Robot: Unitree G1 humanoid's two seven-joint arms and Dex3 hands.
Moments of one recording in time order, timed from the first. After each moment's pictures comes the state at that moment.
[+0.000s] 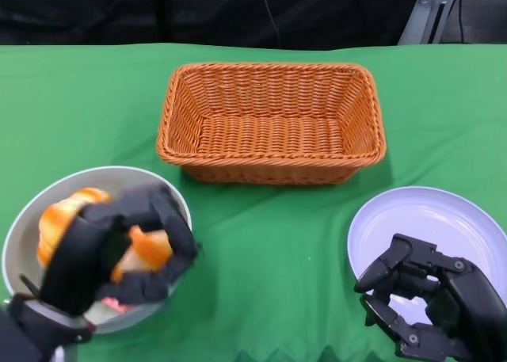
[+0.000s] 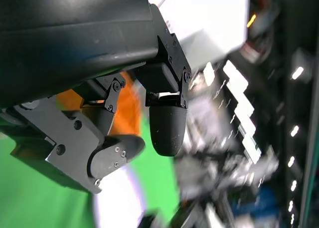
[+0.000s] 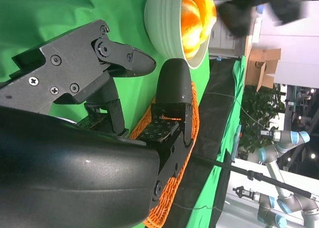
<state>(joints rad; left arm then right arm) -0.02 0.10 0.06 0.07 -0.21 -0.63 -0.42 0.19 -0.09 0.09 -0.03 0.12 -0.37 0.34</state>
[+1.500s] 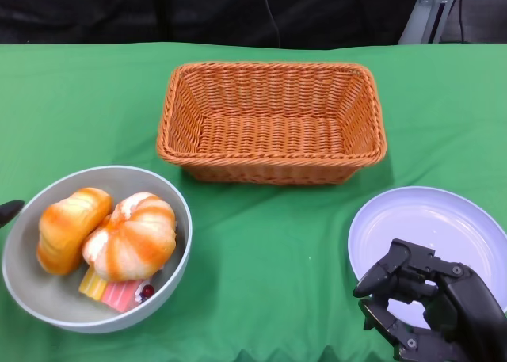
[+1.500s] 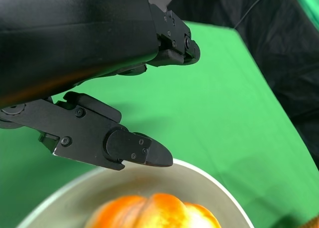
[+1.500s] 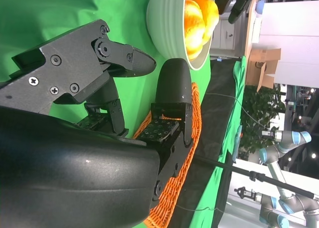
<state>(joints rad) -0.34 0.43 0.20 0.55 0.08 0.19 -0.07 0.19 -0.08 0.09 0.01 0.12 -0.40 0.34</state>
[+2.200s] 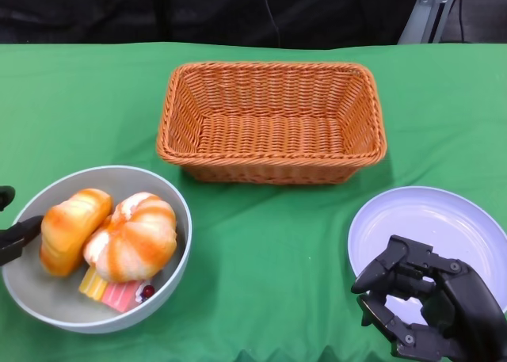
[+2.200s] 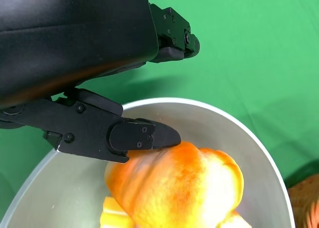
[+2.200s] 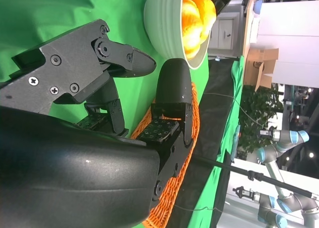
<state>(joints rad) -0.36 0.45 0.13 0.51 -0.01 0.44 -0.29 0.17 -0.07 0.09 0.02 0.12 -0.40 0.34</state>
